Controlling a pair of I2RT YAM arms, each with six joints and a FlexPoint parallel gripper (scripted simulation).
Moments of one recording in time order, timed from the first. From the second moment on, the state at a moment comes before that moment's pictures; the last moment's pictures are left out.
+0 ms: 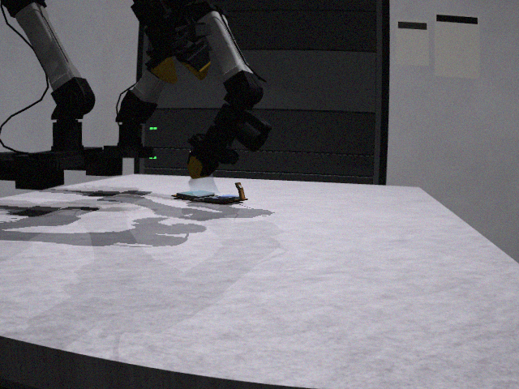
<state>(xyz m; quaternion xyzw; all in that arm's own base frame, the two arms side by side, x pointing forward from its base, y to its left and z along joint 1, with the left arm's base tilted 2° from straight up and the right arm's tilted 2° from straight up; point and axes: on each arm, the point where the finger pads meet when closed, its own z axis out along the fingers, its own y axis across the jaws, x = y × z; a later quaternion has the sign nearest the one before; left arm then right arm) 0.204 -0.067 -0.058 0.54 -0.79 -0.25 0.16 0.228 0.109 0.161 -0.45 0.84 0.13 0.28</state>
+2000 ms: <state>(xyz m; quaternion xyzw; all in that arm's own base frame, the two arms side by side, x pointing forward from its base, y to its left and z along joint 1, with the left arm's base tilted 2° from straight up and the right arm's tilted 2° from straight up) 0.222 -0.074 -0.022 0.50 -0.84 -0.18 0.11 0.195 0.121 0.157 -0.54 0.78 0.18 0.26</state>
